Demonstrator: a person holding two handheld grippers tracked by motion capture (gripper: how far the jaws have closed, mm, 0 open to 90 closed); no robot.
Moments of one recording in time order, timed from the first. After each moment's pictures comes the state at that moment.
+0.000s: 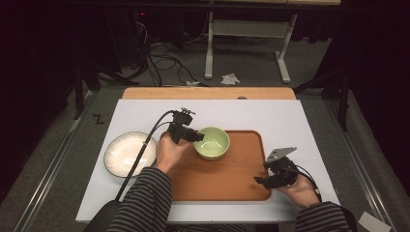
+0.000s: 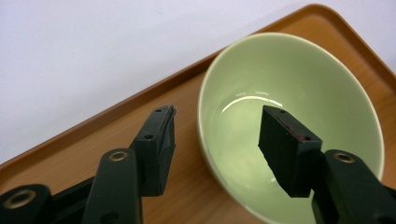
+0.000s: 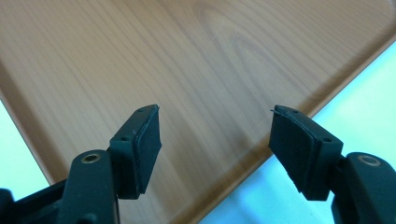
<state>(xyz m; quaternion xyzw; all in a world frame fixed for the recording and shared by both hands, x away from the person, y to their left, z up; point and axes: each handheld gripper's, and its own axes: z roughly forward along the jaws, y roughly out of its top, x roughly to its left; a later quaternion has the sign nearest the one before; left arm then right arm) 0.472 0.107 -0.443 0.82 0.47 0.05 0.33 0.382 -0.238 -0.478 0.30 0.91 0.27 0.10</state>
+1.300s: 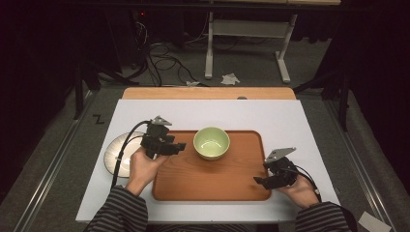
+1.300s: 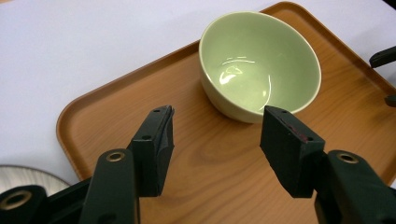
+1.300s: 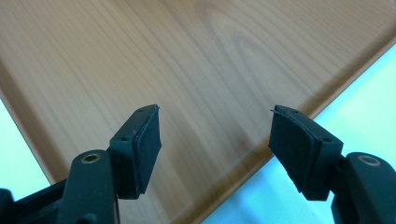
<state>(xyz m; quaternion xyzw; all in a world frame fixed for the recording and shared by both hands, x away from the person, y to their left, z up) 0.401 0.166 -0.413 0.80 0.46 0.09 0.37 0.381 -0.236 -0.478 0.30 0.91 0.26 0.10</state>
